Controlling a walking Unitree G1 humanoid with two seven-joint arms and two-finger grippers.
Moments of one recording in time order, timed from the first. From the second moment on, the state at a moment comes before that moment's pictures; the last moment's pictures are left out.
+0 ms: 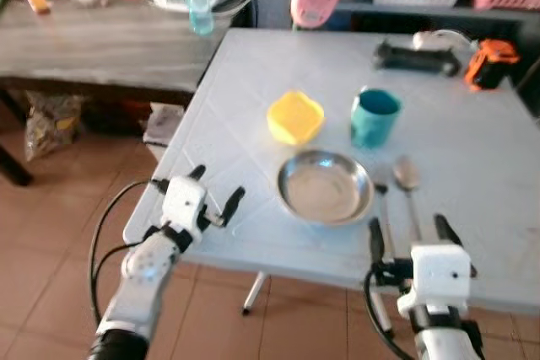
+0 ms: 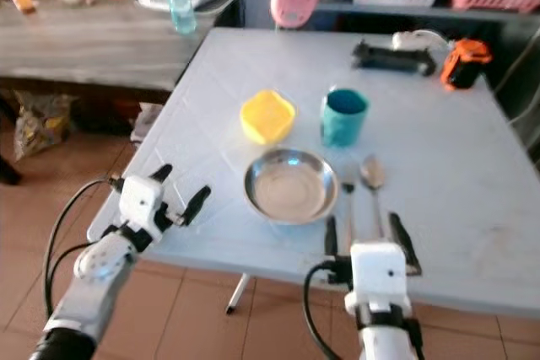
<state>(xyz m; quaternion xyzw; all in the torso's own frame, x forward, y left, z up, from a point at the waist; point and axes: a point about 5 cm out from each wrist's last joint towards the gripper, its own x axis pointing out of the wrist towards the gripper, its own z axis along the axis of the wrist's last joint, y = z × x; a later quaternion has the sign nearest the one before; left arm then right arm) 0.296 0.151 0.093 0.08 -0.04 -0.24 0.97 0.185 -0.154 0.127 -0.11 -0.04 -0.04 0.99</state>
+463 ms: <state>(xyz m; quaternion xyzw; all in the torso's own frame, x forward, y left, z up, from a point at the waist) 0.287 0.153 0.091 0.07 -0.01 -0.35 0.93 0.209 -0.147 0.146 -0.04 -0.05 -0.02 1.00</state>
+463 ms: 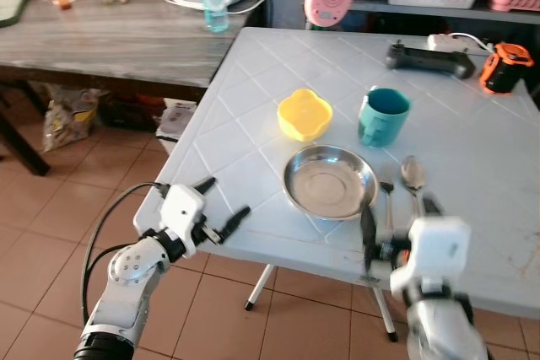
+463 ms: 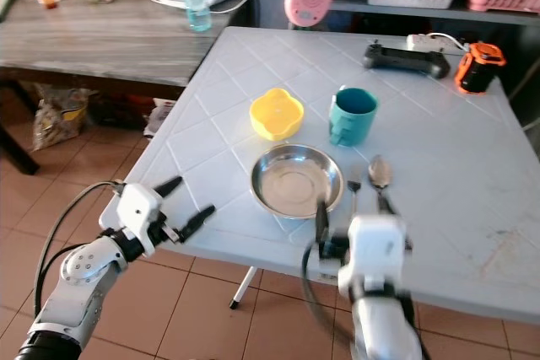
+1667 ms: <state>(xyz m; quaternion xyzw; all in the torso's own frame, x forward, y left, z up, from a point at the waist) 0.284 0.133 0.100 0.05 -0.01 -0.41 0.91 0.270 -0.141 0.129 0.09 0.08 -0.04 0.99</state>
